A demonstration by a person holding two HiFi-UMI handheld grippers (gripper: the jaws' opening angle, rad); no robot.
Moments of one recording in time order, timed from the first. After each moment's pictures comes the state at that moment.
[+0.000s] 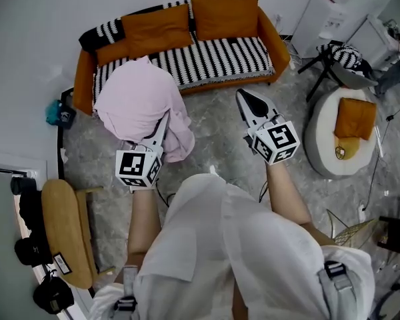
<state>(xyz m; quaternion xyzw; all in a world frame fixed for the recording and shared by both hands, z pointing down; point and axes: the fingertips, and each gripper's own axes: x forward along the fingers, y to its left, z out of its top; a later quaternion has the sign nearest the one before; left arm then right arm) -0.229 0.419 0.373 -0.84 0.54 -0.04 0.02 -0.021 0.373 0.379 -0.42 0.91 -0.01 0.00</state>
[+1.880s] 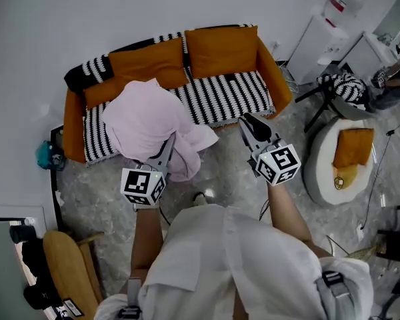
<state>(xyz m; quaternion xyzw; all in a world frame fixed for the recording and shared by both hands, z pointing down) -0.257 0.181 0.395 -0.87 0.50 -0.03 -0.02 -0.043 0.154 0.403 -0.45 0.89 -0.04 -0.01</state>
